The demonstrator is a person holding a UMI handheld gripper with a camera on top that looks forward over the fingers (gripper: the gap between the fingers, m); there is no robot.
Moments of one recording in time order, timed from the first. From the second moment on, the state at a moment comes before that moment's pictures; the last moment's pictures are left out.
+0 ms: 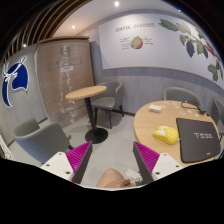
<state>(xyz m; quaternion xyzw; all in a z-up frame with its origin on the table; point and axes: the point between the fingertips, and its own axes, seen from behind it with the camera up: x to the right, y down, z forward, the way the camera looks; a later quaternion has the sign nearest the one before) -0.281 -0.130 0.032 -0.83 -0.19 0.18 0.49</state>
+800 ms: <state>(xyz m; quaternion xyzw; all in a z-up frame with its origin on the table) -0.120 0.044 -0.019 -0.89 -0.16 0.05 0.42</state>
